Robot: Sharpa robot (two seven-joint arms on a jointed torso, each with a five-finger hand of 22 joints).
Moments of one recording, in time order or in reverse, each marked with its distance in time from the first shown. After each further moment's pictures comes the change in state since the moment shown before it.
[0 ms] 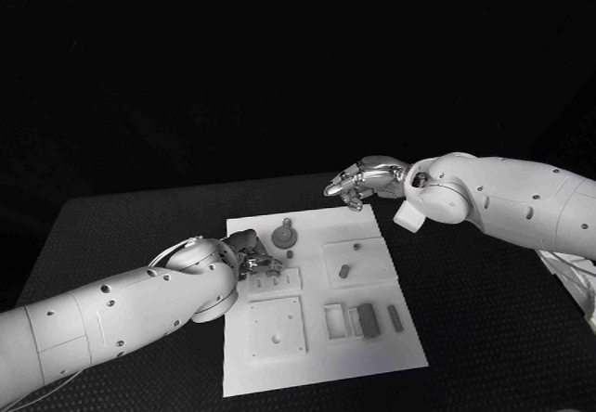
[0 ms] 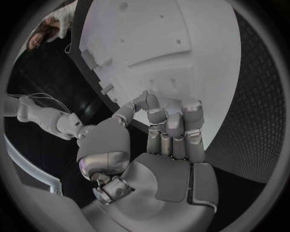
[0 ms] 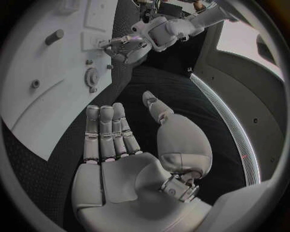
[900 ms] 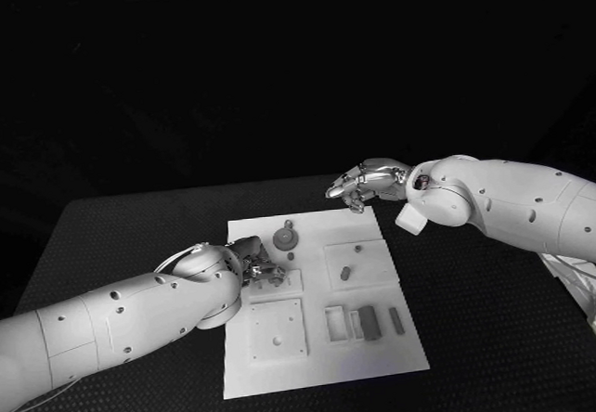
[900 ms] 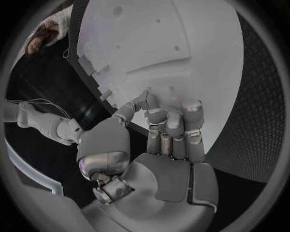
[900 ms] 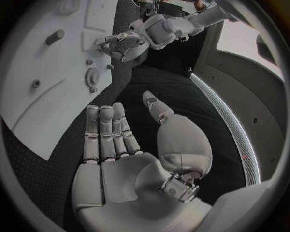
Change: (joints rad) left arm -0.014 0.014 -0.012 -0.012 -0.032 0.000 0.000; left_hand 0.004 -0.004 0.003 0.003 0.010 0.007 0.000 0.004 -0.008 0.004 0.004 -0.003 0.000 0.004 0.003 -0.004 0.000 -0.001 0.000 0.000 0.000 0.000; right arm 0.000 -0.001 0.000 0.001 0.000 0.000 0.000; right_hand 0.000 0.000 0.000 0.000 0.000 -0.001 -0.002 0.000 0.000 0.000 0.000 0.000 0.000 0.000 0.000 0.000 0.000 0.000 0.000 0.000 0.000 0.000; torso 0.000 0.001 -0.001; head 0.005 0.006
